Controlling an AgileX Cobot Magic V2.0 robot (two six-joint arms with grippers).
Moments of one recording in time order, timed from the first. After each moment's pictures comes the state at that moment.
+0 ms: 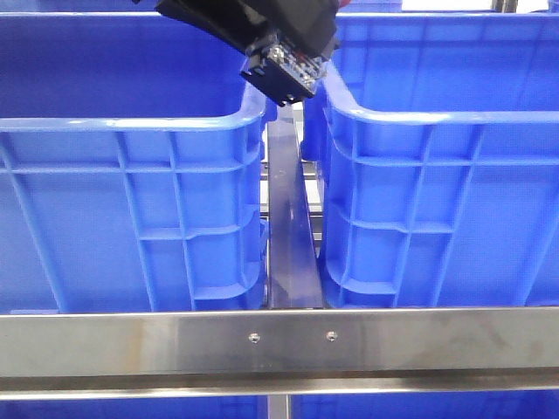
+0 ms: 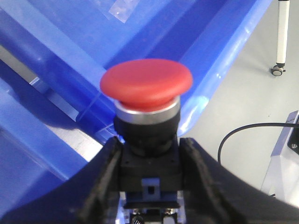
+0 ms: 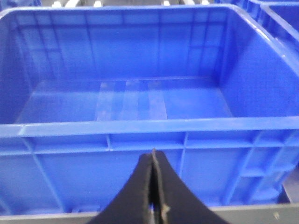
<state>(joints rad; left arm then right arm) -0.68 1.48 -1.28 -0.51 0.80 0.39 -0.03 0.02 -0.22 0.01 0.43 0.03</state>
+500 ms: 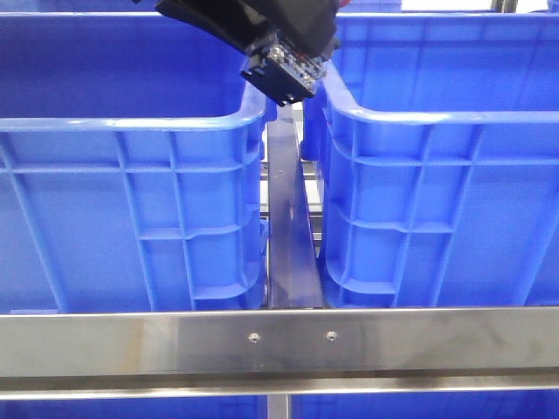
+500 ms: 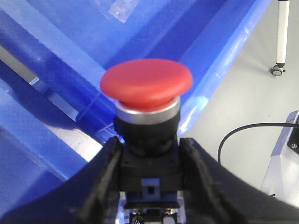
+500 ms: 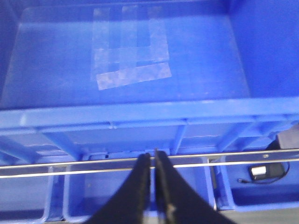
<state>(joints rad) -0.68 1.48 -1.28 -0.51 0.80 0.39 -0.03 0.48 -0.61 0.03 0.77 0.03</state>
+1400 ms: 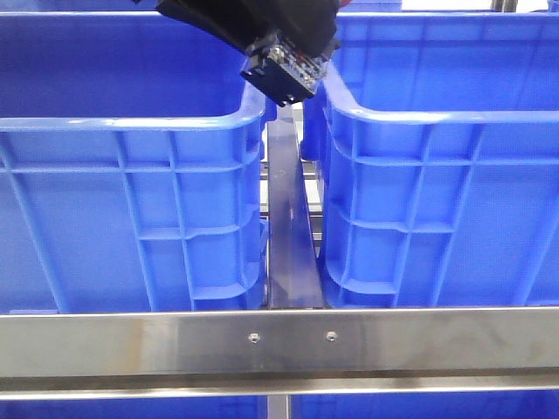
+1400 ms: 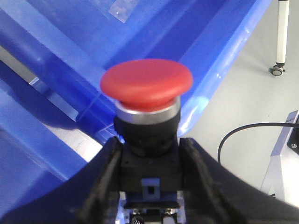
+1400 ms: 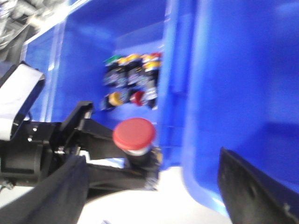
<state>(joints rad) -0.68 1.48 -1.28 -0.51 0.80 0.39 0.03 1.12 -0.95 1.13 0.95 -0.43</state>
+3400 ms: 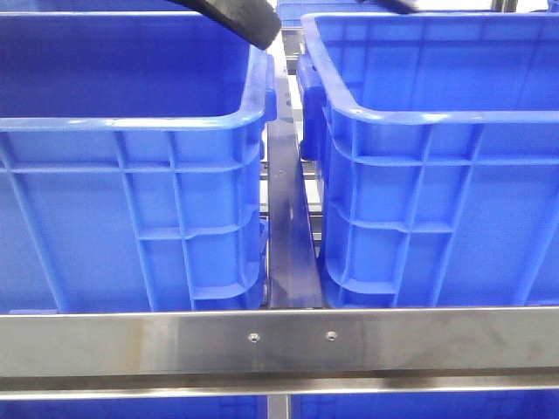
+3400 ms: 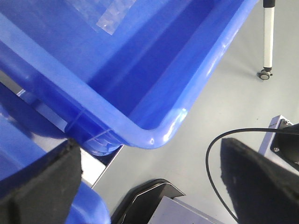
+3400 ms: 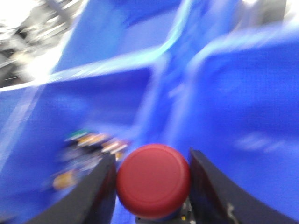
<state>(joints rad) -0.68 1.48 -1.33 -0.53 0.85 0.39 0.06 1.33 -1.09 1.30 0.56 -0.88</state>
